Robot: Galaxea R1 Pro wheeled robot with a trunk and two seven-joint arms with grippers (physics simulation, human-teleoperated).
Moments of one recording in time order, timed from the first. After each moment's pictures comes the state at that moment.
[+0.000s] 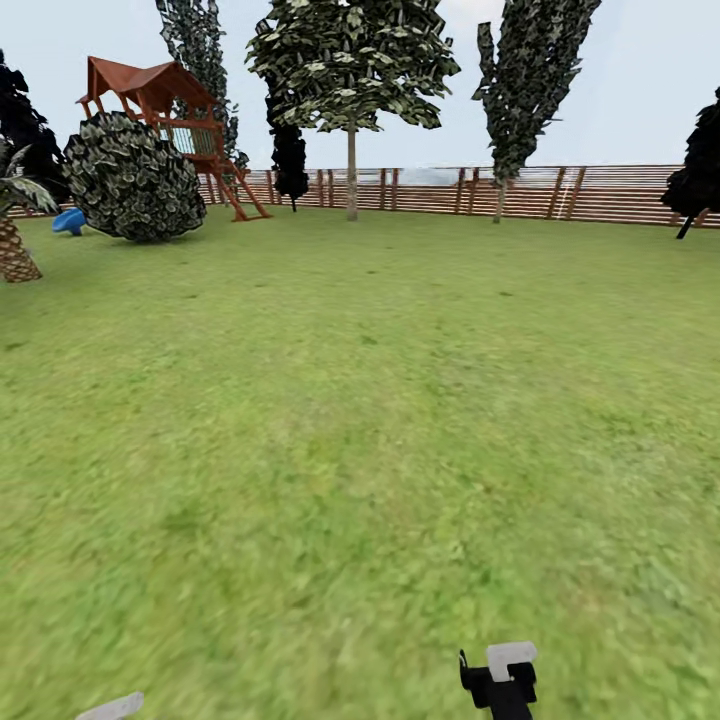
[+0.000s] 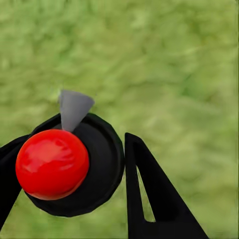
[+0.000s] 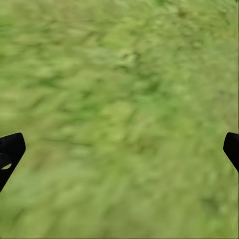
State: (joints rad) left arm -0.33 0.20 0.61 -0.15 -0.27 -0.37 -0.05; right arm -0.42 0.03 -0.05 -0.13 0.28 -0.48 -0.26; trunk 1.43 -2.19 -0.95
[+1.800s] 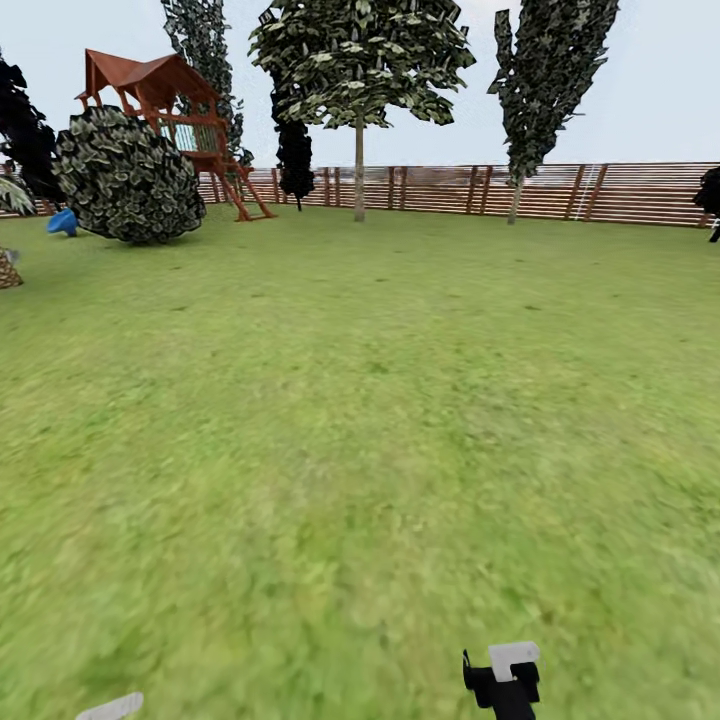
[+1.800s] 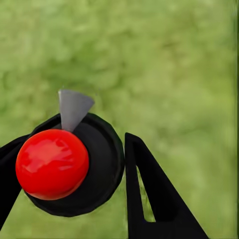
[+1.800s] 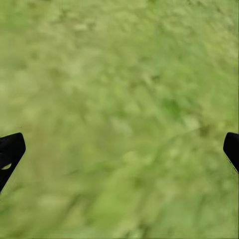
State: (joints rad) left arm -0.33 0.20 0.61 -0.15 -0.27 -0.37 -0.05; right arm -0.42 0.02 -0.05 -0.13 0.28 -0.48 -0.26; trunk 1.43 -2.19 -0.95
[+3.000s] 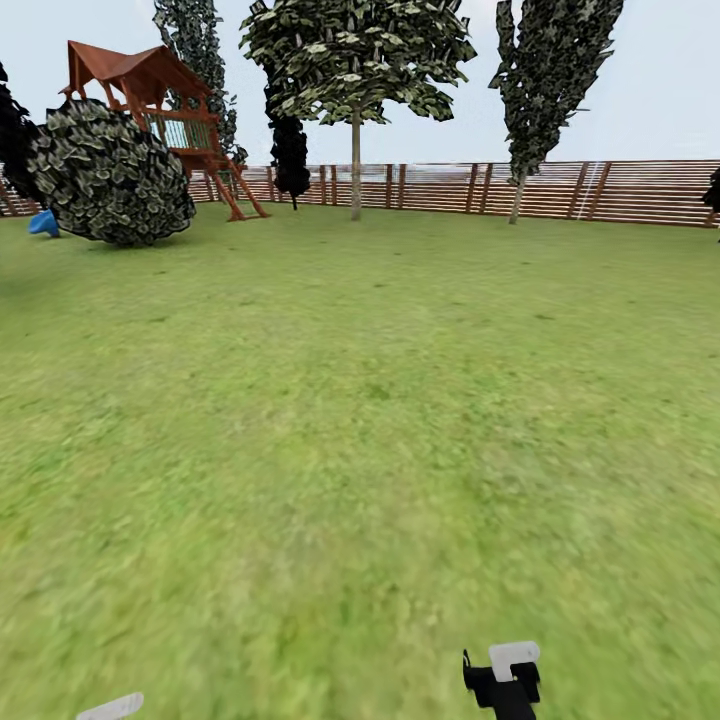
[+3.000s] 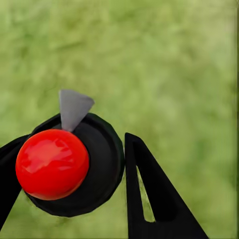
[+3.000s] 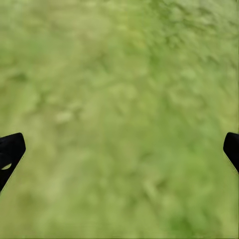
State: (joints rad) left arm -0.33 0.20 0.61 -0.15 -0.27 -0.37 -0.05; right arm -0.42 0.02 -0.05 -0.13 0.28 -0.48 -0.26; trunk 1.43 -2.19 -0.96
